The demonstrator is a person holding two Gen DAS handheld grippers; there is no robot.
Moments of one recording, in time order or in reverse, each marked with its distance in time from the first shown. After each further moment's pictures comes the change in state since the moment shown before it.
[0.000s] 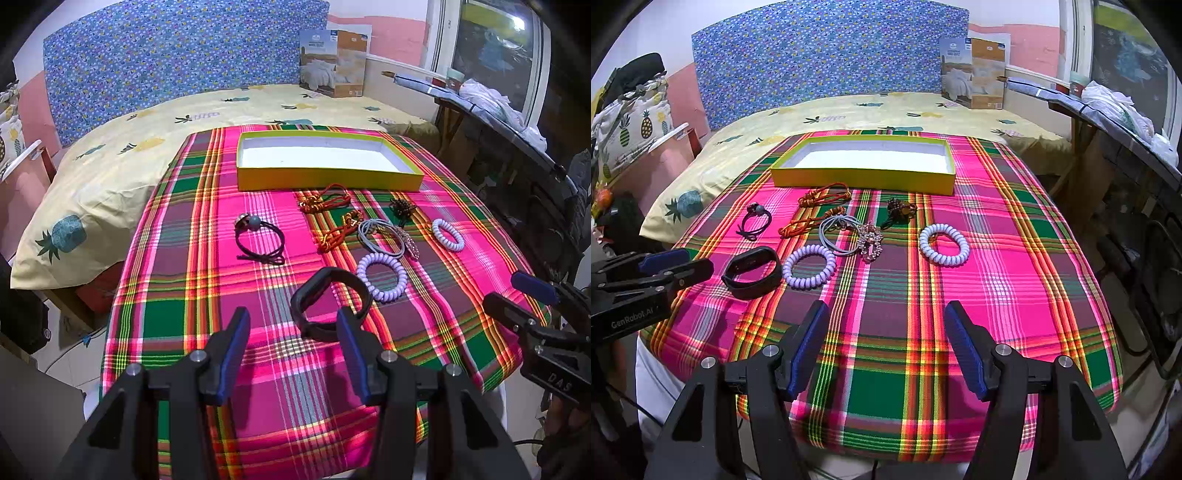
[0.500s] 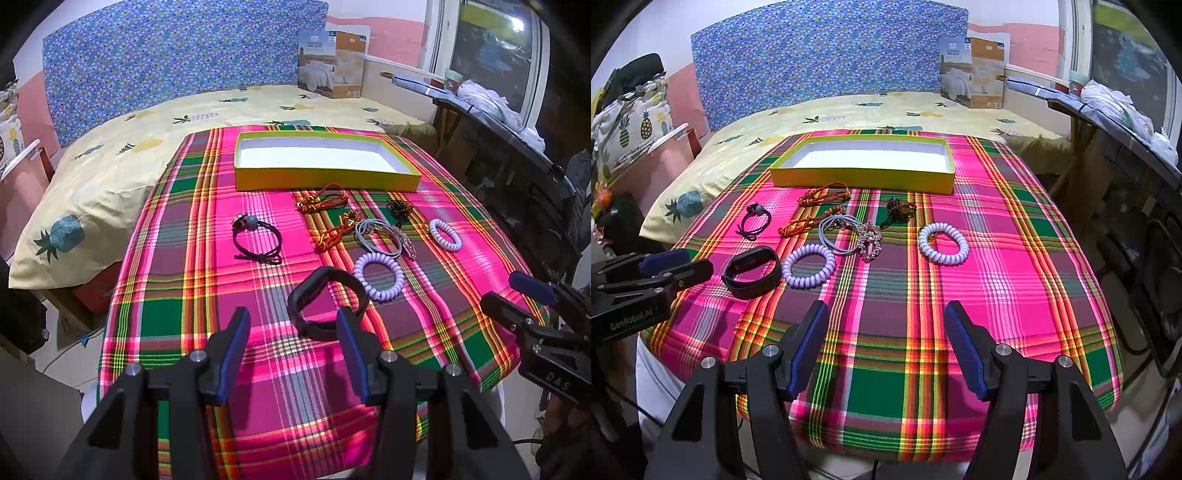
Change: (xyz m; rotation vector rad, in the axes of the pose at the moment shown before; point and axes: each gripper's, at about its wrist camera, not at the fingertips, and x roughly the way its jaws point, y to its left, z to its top) left arm 0.000 -0.001 -0.001 -0.003 -0.007 -0.006; right arm 0.001 0.000 0.000 0.001 0.001 0.000
